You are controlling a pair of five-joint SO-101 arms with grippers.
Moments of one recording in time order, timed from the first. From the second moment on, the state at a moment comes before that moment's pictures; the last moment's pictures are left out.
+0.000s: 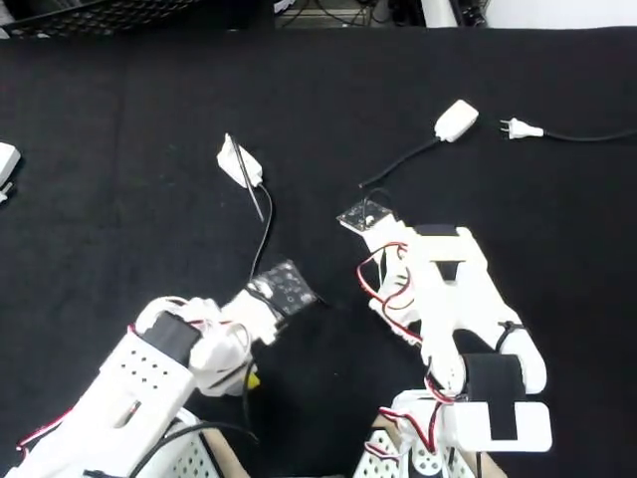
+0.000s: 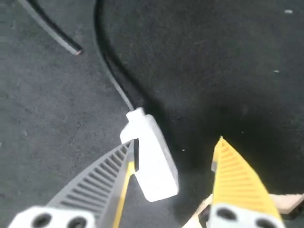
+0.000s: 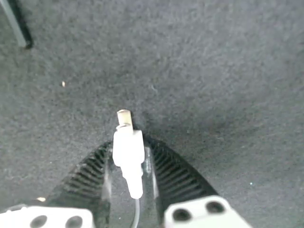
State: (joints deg) left arm 23.6 -57.5 69.4 72.2 -27.9; right arm -0.4 -4.5 50.1 60.3 37.0
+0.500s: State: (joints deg) left arm 12.1 -57.5 76.4 67.9 -36.4; right arm -0.4 -4.5 50.1 60.3 37.0
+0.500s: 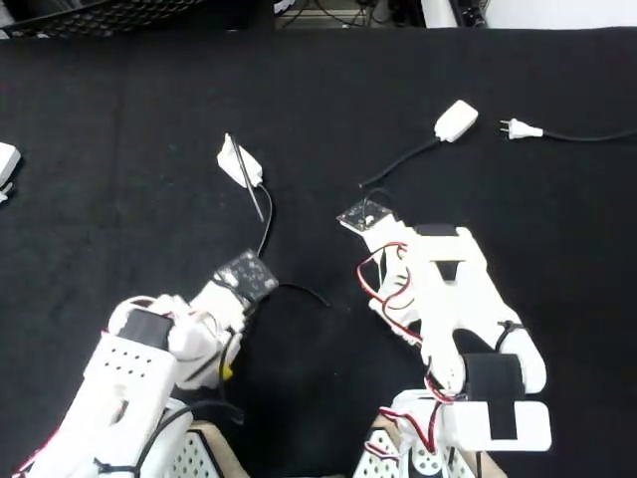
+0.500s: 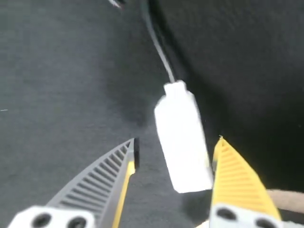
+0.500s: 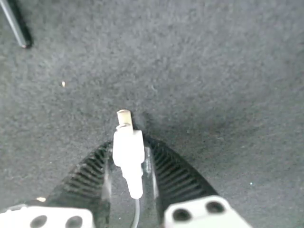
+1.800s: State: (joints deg) left arm -32.4 -57.4 87.3 24.7 -76.0; right arm -0.4 -4.5 50.1 60.3 37.0
